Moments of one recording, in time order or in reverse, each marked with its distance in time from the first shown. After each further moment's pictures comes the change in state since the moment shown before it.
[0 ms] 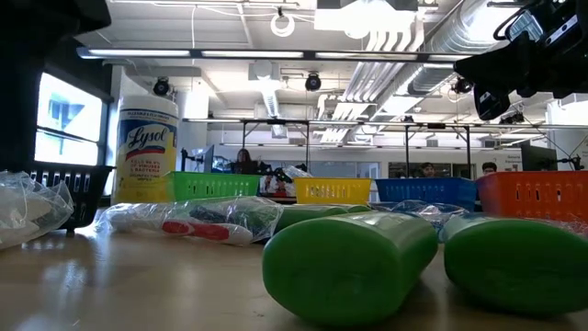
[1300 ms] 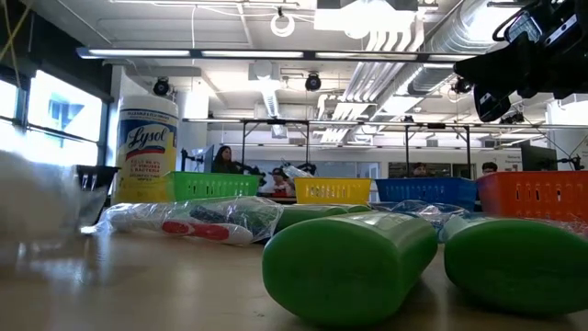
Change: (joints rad) left arm -0.012 0.086 0.223 -0.168 -0.033 0.177; right arm 0.001 0.000 0.000 -0.005 0.002 0.024
